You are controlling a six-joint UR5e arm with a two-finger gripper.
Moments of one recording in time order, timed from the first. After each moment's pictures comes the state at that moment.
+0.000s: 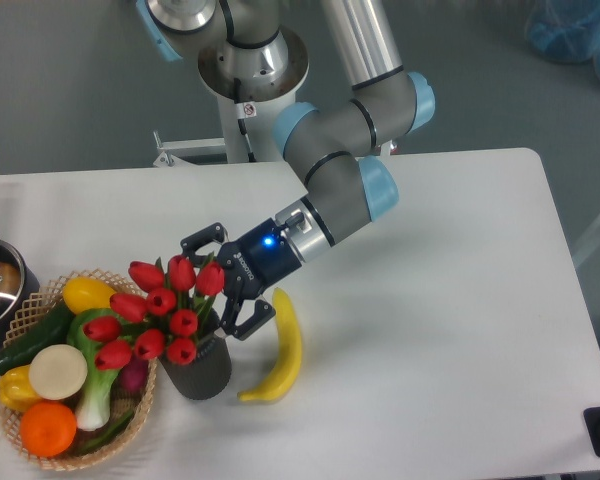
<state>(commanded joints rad) 2.54 -1.91 -1.93 -0.85 0.25 1.46</state>
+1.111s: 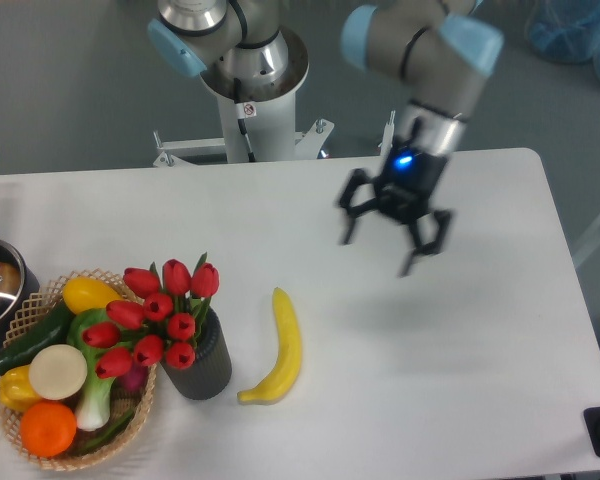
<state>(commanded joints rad) 2.98 -1.70 -1.80 -0.85 1.03 1.45</state>
